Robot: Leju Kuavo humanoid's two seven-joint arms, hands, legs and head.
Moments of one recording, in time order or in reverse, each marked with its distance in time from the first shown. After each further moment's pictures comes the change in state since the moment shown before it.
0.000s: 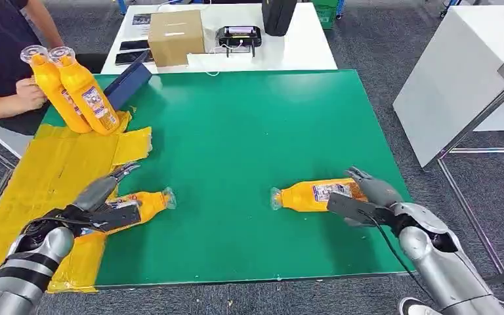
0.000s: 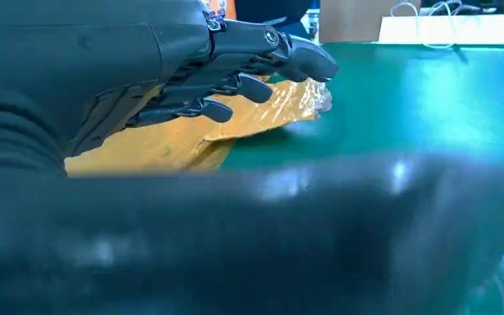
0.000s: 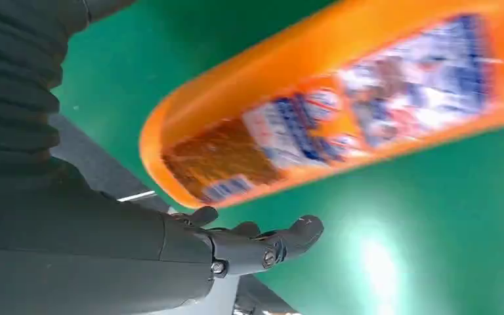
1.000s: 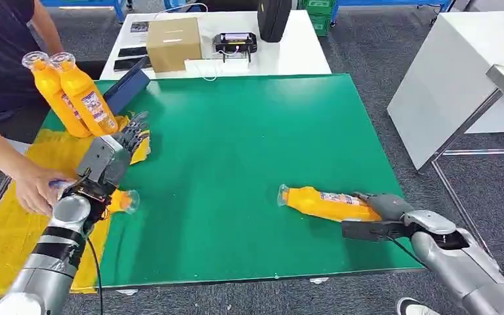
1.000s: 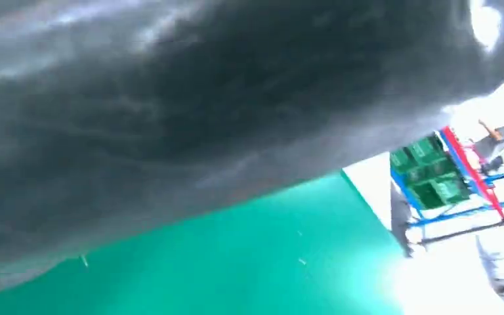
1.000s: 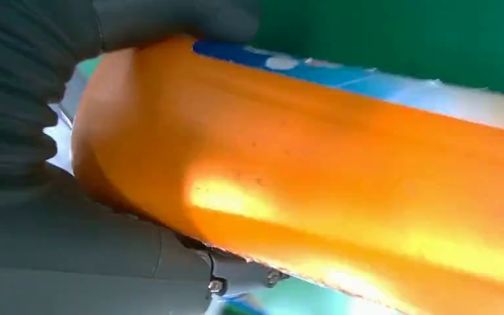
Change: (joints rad) left arm -0.064 -0.228 0.161 -0.073 0.736 -0.194 0.097; right arm -0.063 -0.050 0.199 0.277 0.123 -0.094 -0.111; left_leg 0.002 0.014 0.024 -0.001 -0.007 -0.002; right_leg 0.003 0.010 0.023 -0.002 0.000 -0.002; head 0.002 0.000
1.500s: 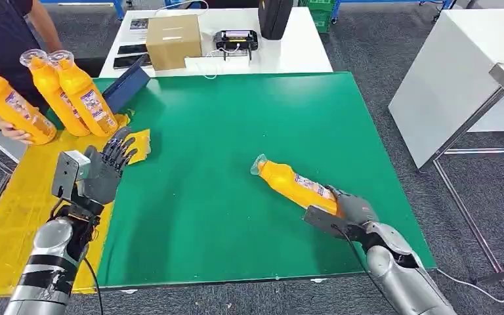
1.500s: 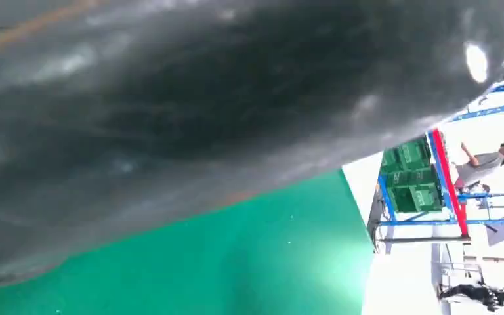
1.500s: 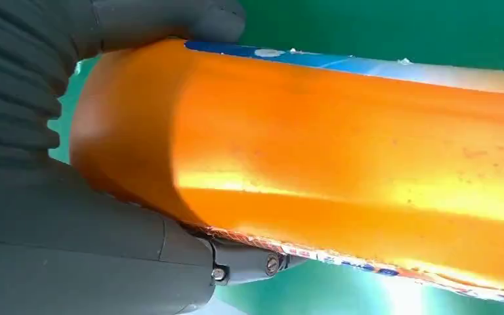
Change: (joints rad) left arm 0.145 -0.003 0.093 -0.155 0.118 -0.044 0.055; right arm 0.123 0.223 -0.176 -0.142 -0.071 -0.092 0.134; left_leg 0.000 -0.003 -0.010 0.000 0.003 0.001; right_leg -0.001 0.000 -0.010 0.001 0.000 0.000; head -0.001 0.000
